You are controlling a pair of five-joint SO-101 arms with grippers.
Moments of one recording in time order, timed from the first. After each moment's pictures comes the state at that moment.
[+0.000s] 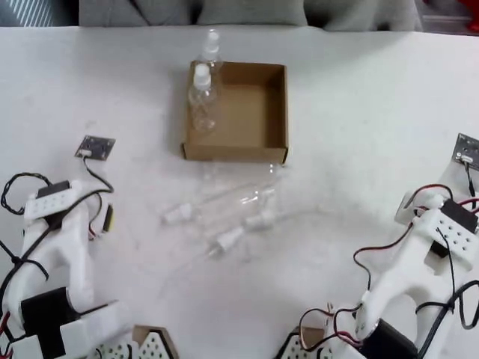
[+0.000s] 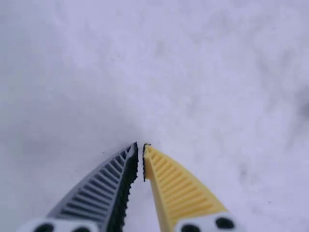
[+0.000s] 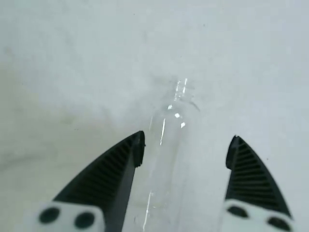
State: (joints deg) left arm -25.6 -11.7 51.1 52.8 -25.0; right arm 33.3 -23.9 41.4 54.0 12.5
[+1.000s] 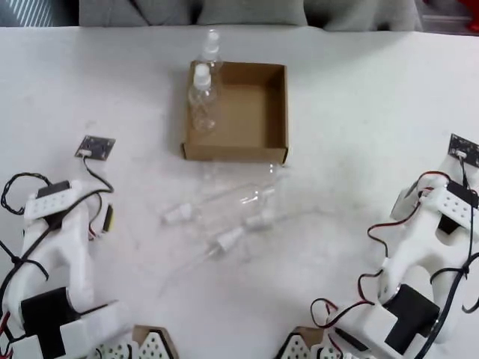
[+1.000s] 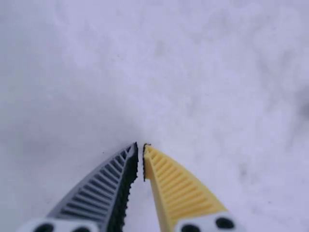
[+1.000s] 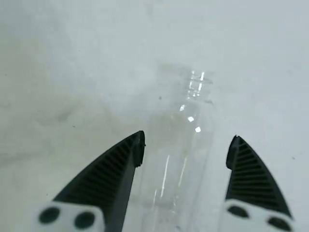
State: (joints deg) left arm -25.6 -11.7 51.1 52.8 -25.0; right arm 32.5 -7.9 32.9 57.1 10.9
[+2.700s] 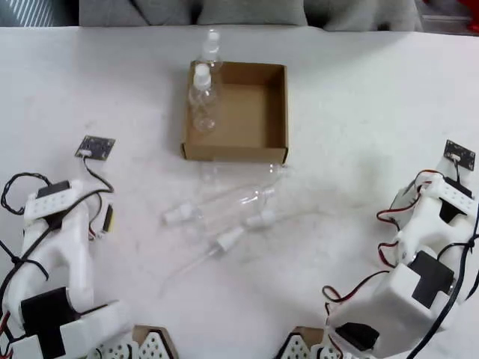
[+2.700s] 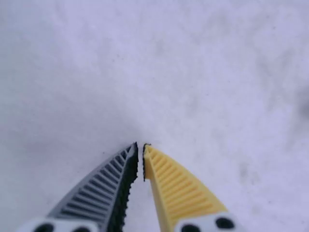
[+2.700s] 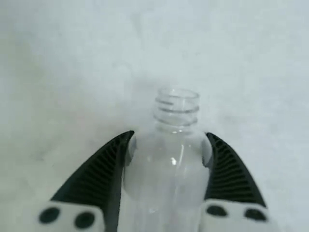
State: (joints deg) left arm -25.6 -11.7 51.1 52.8 -25.0; right arm 32.7 8.9 26.6 50.6 8.6
